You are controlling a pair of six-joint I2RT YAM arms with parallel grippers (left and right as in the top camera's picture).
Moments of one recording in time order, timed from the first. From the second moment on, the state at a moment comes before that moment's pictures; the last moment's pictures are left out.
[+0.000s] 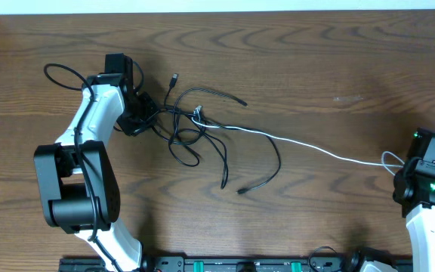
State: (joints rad) left arm 0.06 1.90 1.32 -0.87 0.18 -0.59; right arm -0.30 1.01 0.68 -0.67 0.73 0.95
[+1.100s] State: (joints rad) left arm 0.06 1.90 1.32 -0.87 0.18 -0.59; right arm -0.42 1.02 0.68 -0.45 -0.05 0.79
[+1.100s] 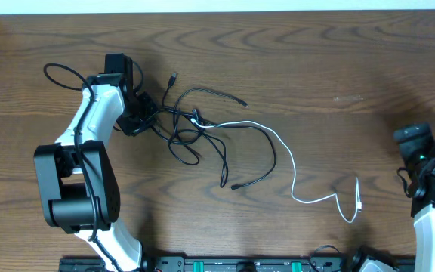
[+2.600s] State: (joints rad) left arm -0.15 1.90 1.32 -0.69 0.52 -0.28; right arm 0.34 1.57 0.68 0.12 -0.36 0.82
